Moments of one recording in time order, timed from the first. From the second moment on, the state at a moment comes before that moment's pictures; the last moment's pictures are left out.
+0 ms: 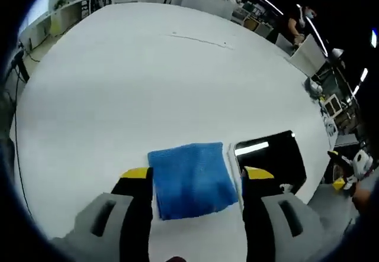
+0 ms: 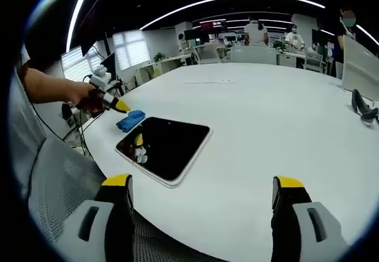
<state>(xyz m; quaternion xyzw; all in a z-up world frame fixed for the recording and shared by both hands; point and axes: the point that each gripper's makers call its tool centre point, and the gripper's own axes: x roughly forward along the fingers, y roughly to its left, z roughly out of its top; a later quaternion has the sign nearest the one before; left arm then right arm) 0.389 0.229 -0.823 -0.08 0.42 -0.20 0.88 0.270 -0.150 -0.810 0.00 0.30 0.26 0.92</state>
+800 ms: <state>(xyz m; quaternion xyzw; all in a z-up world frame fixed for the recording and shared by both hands) 0.300 0.328 -0.786 -0.01 0.28 -0.23 0.93 0.266 -0.149 -0.814 -0.04 0.30 0.28 0.91</state>
